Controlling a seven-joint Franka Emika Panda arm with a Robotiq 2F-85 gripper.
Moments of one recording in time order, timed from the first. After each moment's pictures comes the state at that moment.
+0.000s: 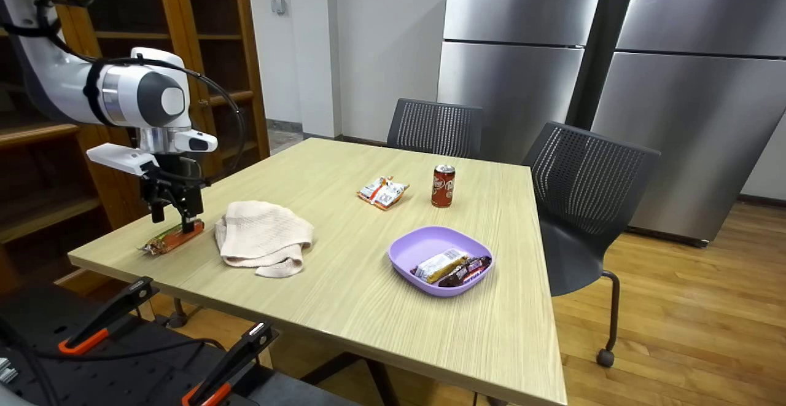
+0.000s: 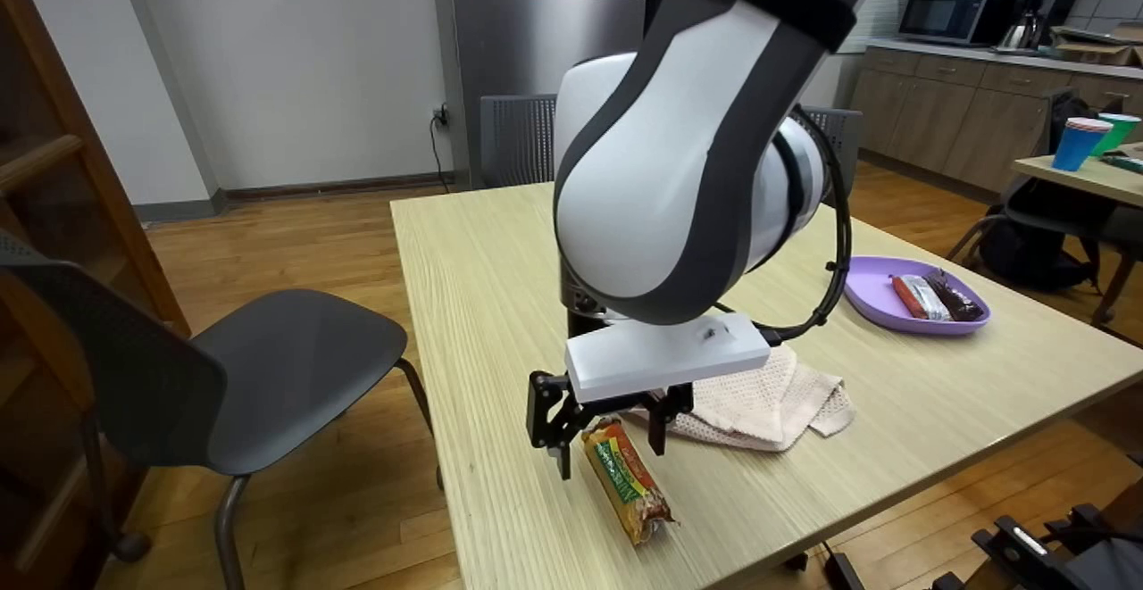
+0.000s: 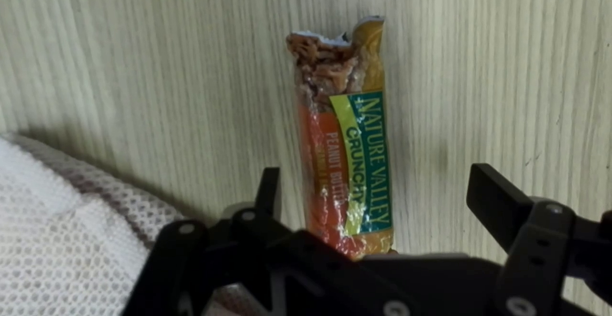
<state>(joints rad) 0.43 0.61 0.13 -2.23 0.05 2.70 0.50</state>
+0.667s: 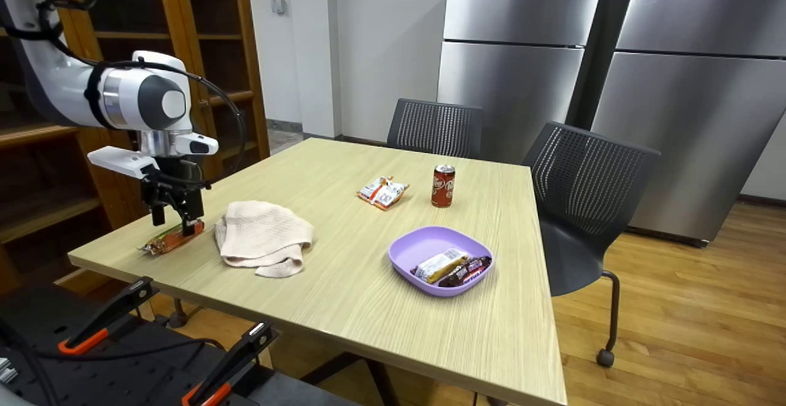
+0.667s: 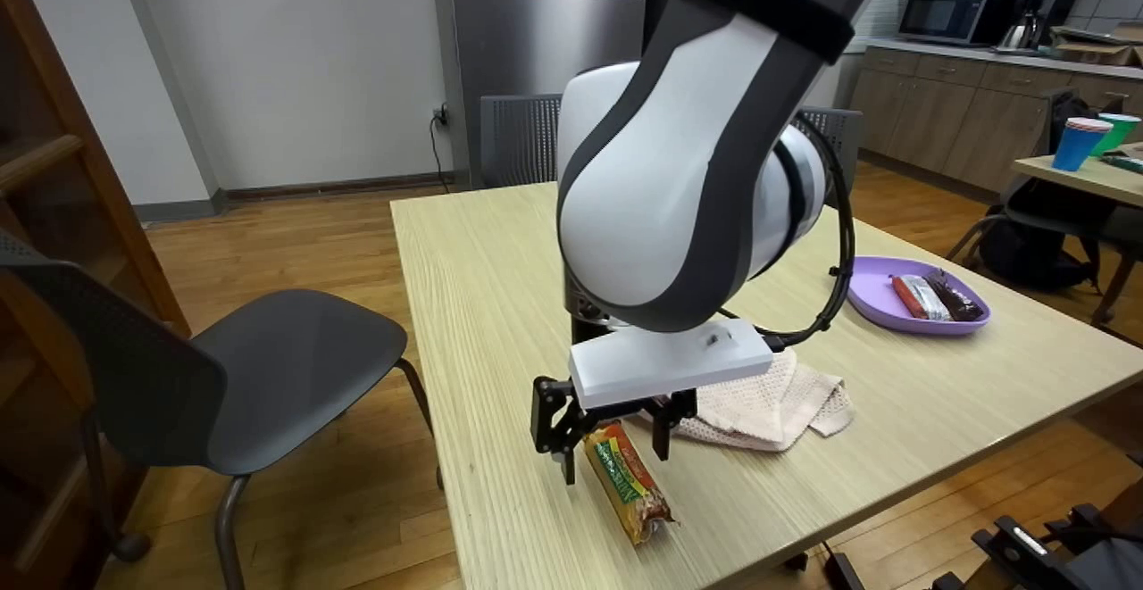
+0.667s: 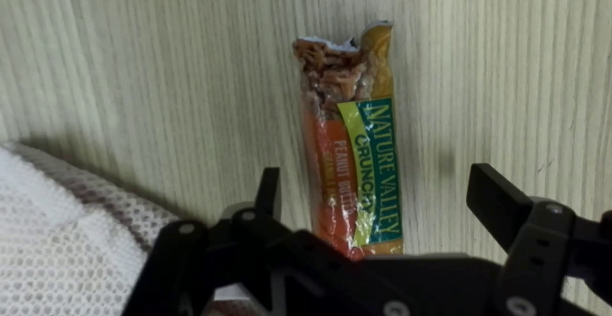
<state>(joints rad) 0.43 0.62 0.12 -2.23 0.05 2.70 0.50</state>
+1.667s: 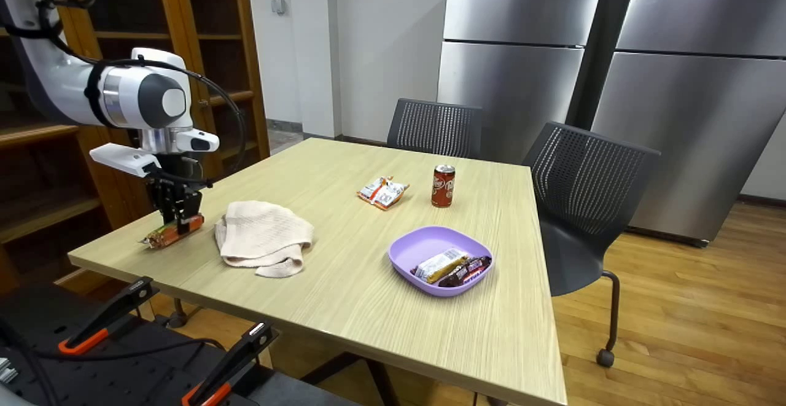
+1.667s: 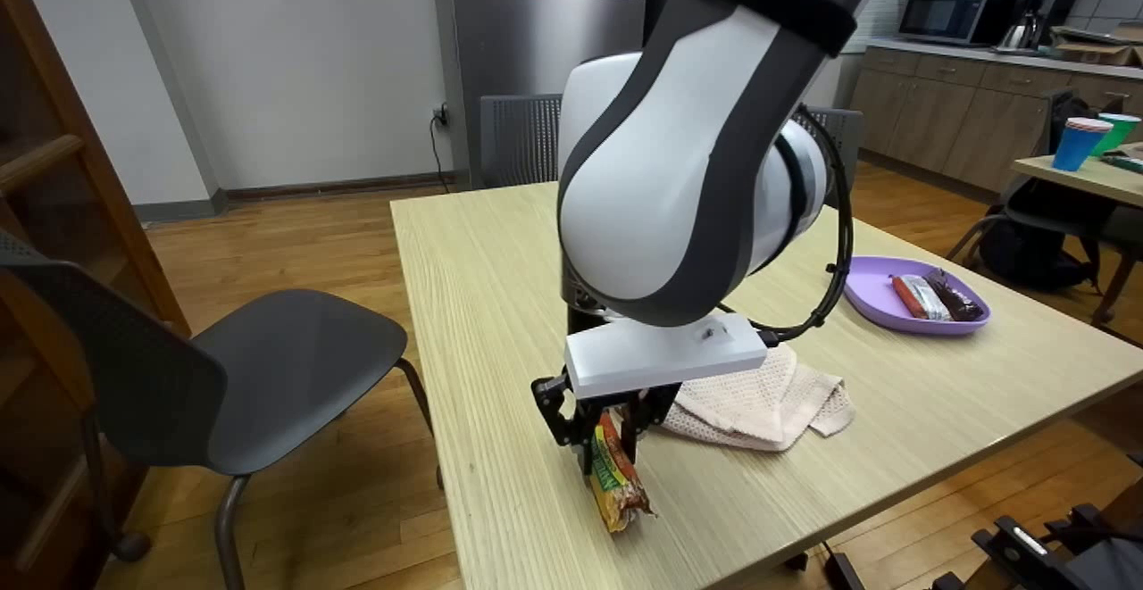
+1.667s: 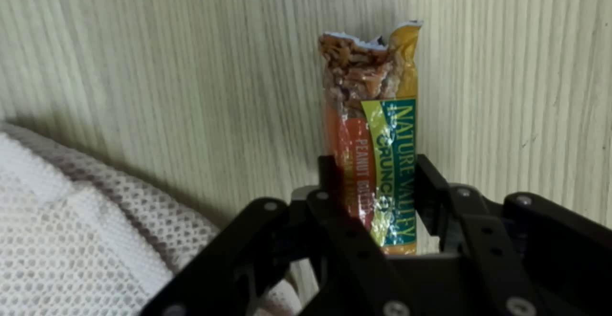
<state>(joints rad) 0.43 0.61 0.12 -2.23 0.05 2.74 0.50</state>
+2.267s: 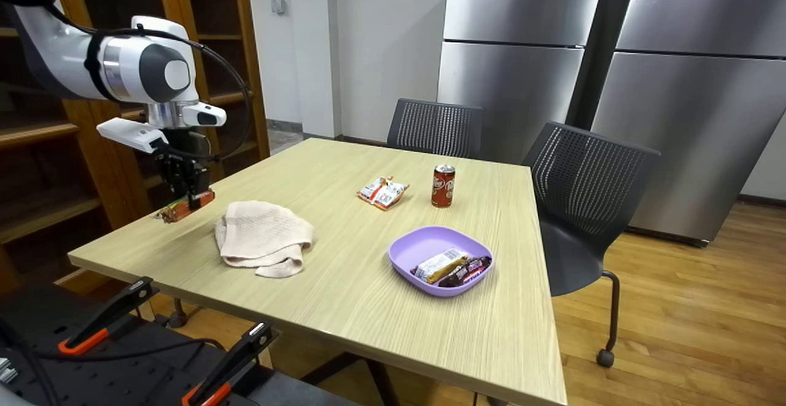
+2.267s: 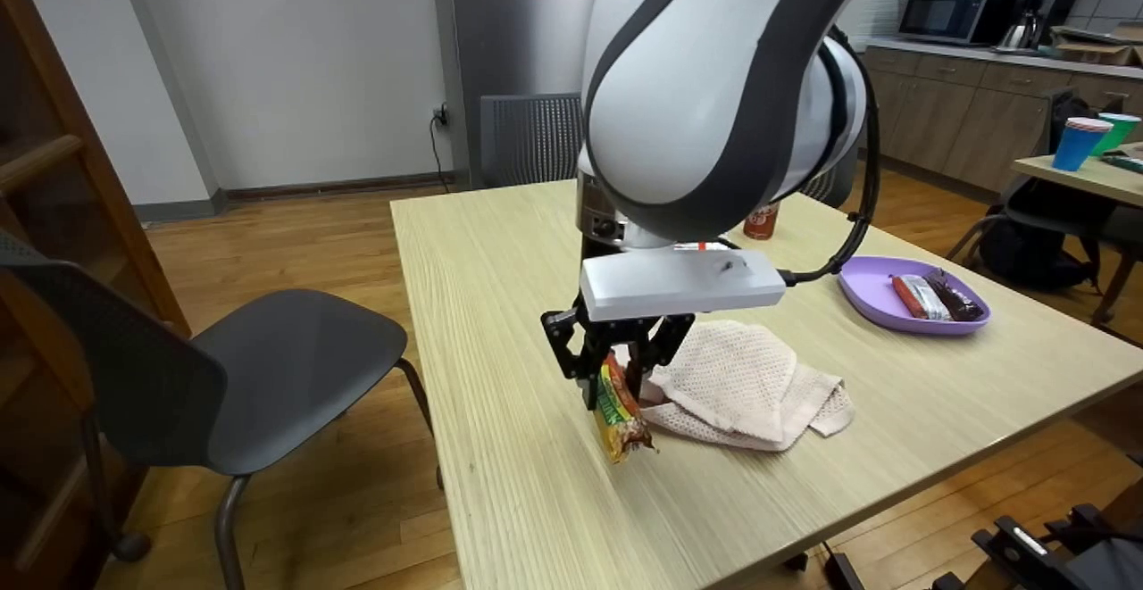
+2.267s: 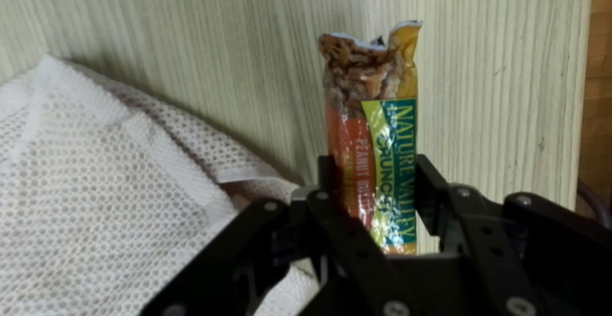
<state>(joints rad) 0.42 0.48 0.09 -2.28 0.05 2.75 0.49</state>
